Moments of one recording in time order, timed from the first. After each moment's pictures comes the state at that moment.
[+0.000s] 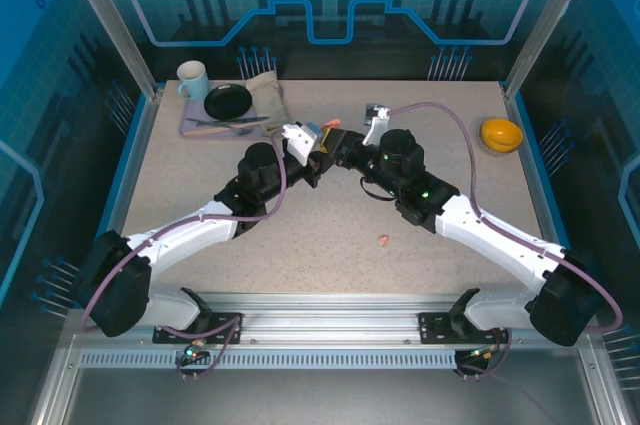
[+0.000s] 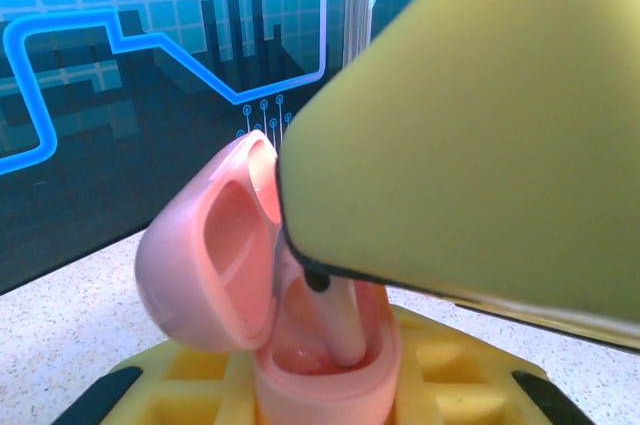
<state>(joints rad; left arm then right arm) -0.62 1.36 0.82 0.49 0.15 -0.01 0.74 1.28 1.01 0.14 0.02 0.81</state>
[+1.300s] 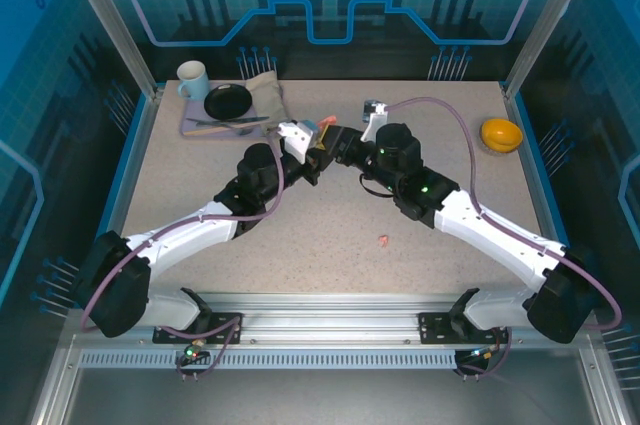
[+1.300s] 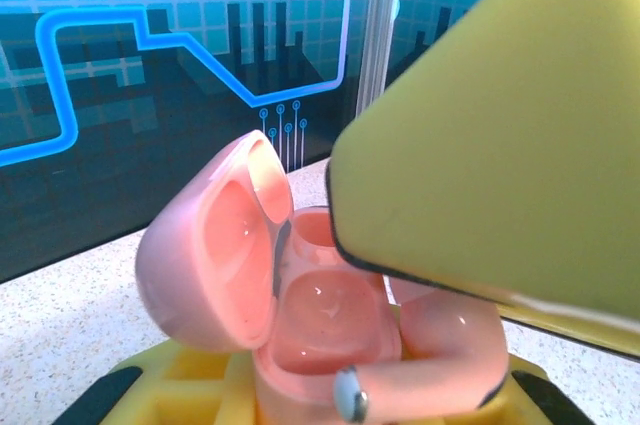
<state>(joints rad) -0.63 1.35 0.81 0.52 0.10 -0.08 0.74 1.30 1.07 0.05 0.05 0.81</state>
